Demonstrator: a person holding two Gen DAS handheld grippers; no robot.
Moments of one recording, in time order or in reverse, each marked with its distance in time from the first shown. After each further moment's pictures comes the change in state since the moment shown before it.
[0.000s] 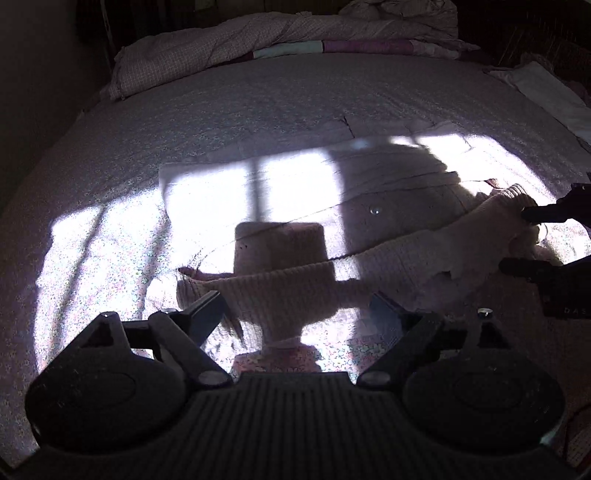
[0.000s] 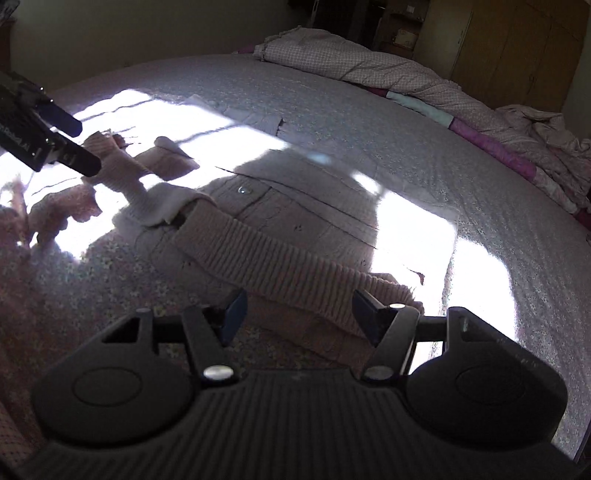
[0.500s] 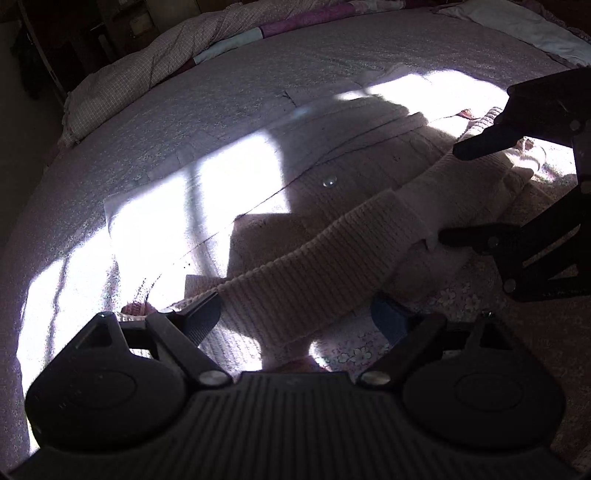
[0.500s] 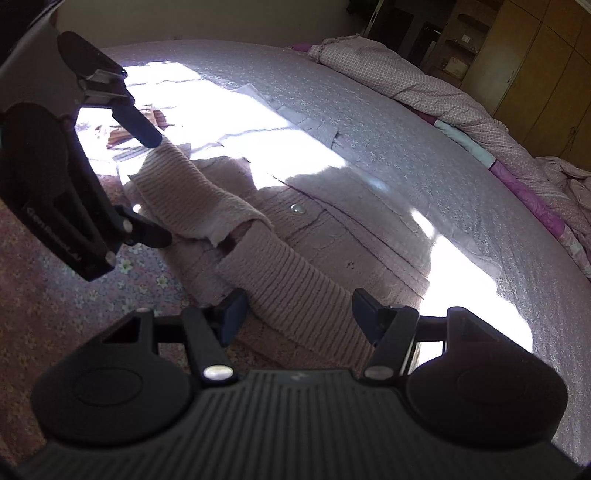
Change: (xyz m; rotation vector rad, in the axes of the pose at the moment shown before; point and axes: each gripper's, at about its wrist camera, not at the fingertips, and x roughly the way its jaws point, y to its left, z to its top) left arm 0.051 -0.046 -0.002 0.247 0.036 0.026; right arm 0.028 0.034 0.023 -0.170 -0.009 0.052
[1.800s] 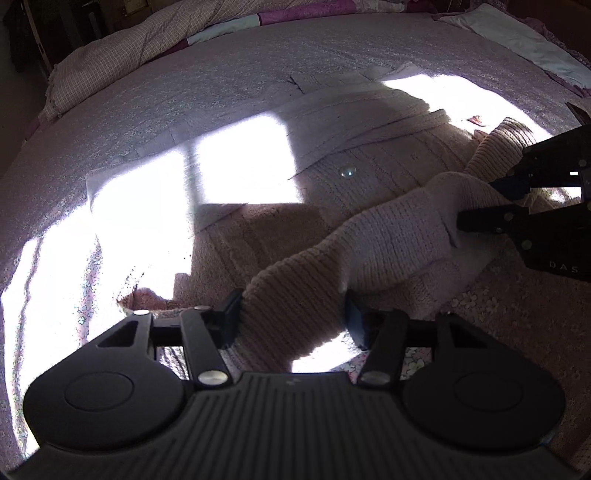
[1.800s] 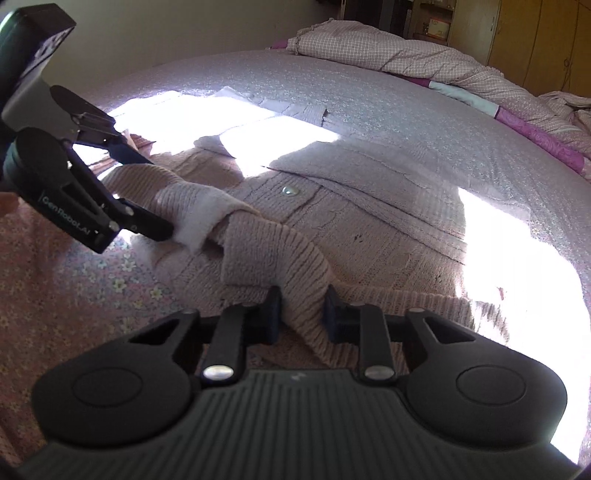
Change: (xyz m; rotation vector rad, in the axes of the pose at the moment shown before) left arm 0.025 0.030 -0.002 -0.072 0.013 -0.111; right arm 0.013 -0.014 -0.018 0.220 -0.009 0.081
